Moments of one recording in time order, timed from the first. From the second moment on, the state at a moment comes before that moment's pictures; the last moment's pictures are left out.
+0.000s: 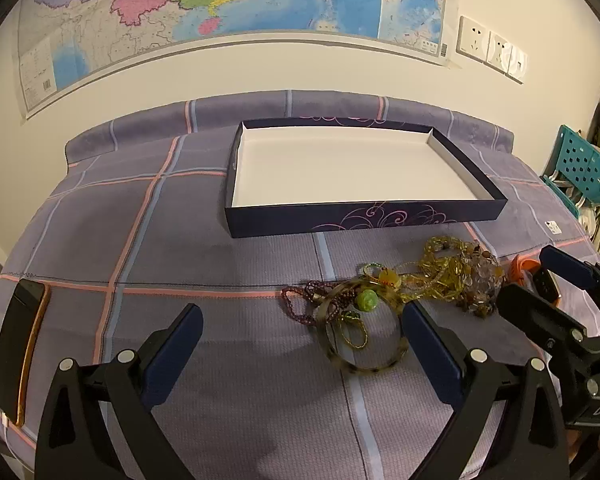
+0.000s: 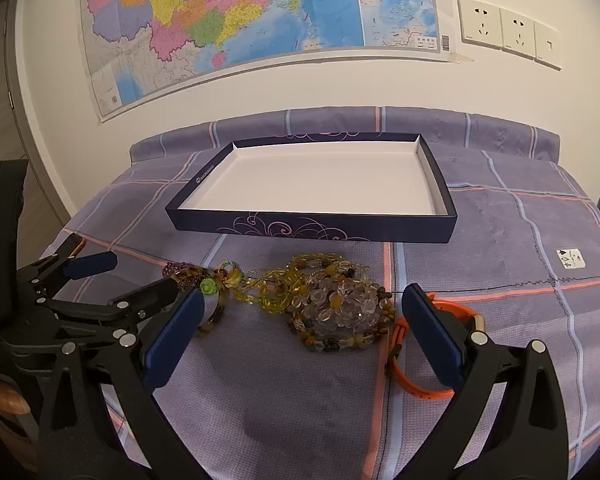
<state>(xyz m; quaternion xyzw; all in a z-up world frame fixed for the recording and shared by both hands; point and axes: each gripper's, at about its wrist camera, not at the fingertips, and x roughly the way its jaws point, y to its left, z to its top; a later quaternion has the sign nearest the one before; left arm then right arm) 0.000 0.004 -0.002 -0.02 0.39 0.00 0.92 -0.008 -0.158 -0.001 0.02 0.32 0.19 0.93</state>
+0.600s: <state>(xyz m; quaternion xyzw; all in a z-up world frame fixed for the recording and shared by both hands) 0.000 0.003 -0.002 -0.02 0.39 0.00 0.92 -0.008 -0.159 0.000 0.03 0.32 0.20 0.93</state>
